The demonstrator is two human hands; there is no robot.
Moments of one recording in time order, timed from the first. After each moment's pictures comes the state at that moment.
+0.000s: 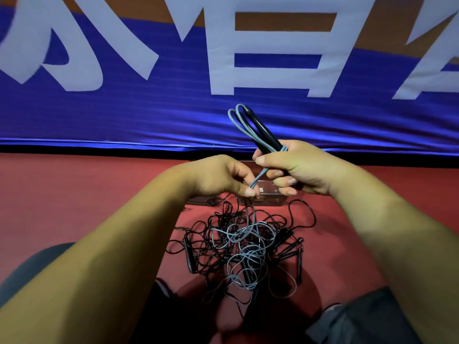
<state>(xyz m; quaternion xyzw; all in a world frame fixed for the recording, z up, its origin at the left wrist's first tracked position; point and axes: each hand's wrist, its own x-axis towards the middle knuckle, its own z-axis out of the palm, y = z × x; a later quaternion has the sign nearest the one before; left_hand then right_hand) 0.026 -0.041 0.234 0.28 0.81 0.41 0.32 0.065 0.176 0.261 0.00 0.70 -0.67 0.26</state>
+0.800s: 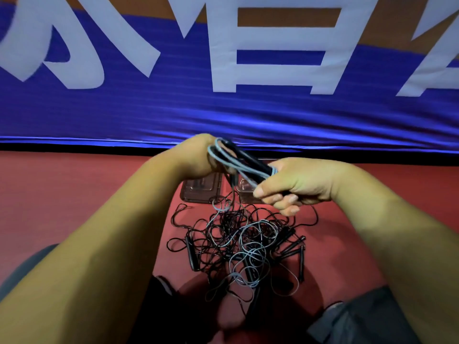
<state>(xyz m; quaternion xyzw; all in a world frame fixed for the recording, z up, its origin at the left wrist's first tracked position) 0.004 -0.069 0.250 0.26 0.92 0.27 0.14 0.069 0.174 0.246 -0.07 0.64 -0.60 0.47</state>
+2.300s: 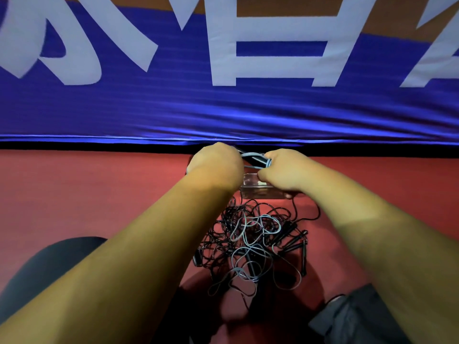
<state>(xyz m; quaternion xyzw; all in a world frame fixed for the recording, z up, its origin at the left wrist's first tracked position) 0.051 -0.013 0.255 0.11 0.99 -0.02 0.10 0.052 0.146 0.227 0.06 0.95 -0.26 0.18</state>
